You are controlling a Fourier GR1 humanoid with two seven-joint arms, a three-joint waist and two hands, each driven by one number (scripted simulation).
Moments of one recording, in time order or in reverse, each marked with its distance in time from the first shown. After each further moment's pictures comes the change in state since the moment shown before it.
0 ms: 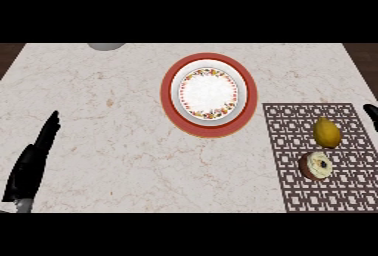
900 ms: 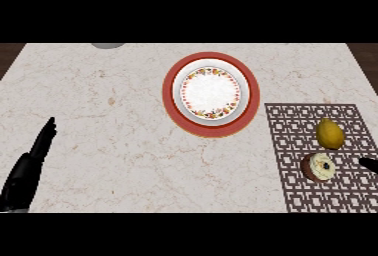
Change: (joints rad) left arm 0.068 -0.019 0.044 -0.027 -0.038 -0.033 -0.055; right arm 0.360 -0.371 0.218 -0.391 0.226 0.003 0.640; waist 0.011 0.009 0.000
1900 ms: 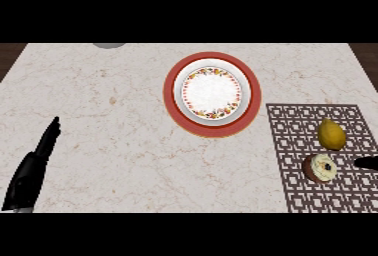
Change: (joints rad) left arm 0.002 -0.063 0.046 -0.009 -0.078 -0.042 0.022; right arm -0.259 -0.143 0.105 0.408 0.027 0.505 0.212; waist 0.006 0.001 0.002
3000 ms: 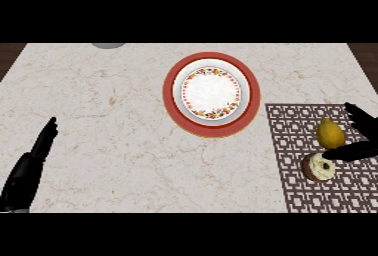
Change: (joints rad) left arm 0.029 -0.110 0.150 -0.042 -0.120 -0.138 0.039; right arm -0.219 0.245 -0.045 0.379 0.260 0.217 -0.129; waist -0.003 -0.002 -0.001
